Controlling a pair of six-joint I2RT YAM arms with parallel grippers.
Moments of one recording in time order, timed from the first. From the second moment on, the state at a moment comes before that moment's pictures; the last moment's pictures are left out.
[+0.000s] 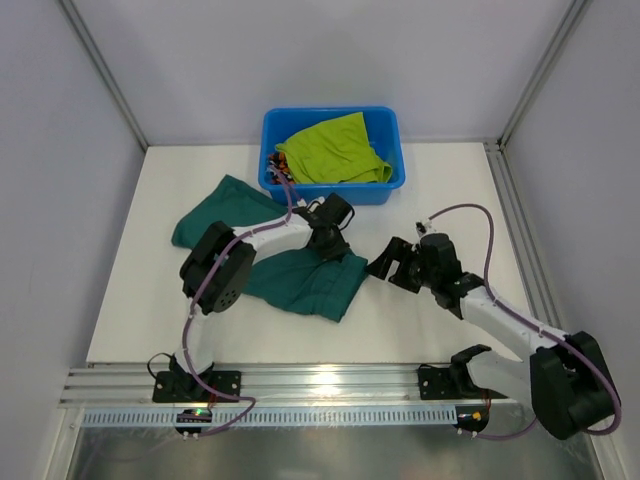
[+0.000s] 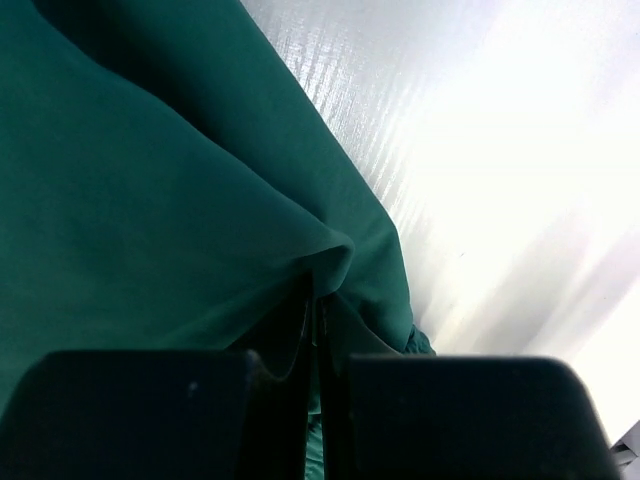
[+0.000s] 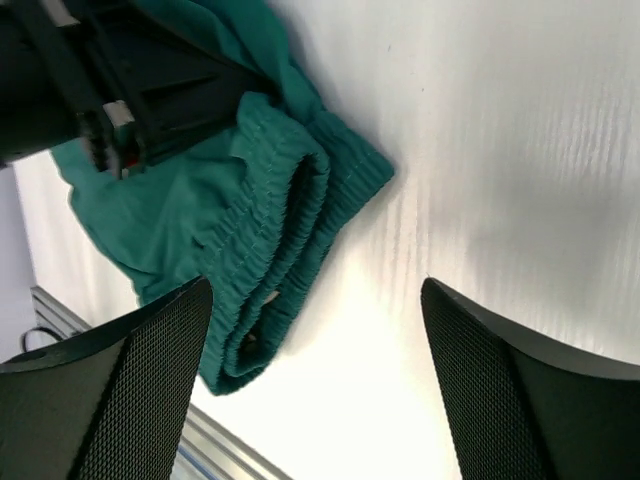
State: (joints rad) left arm -0.76 2.08 1.49 -0.51 -0.10 -1.10; right arm 0.37 1.15 0.48 -0.03 -0.29 0.70
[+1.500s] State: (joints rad) left arm -0.76 2.07 1.44 -0.36 0.00 -1.04; right arm 0.75 1.23 0.32 0.22 0.17 1.25
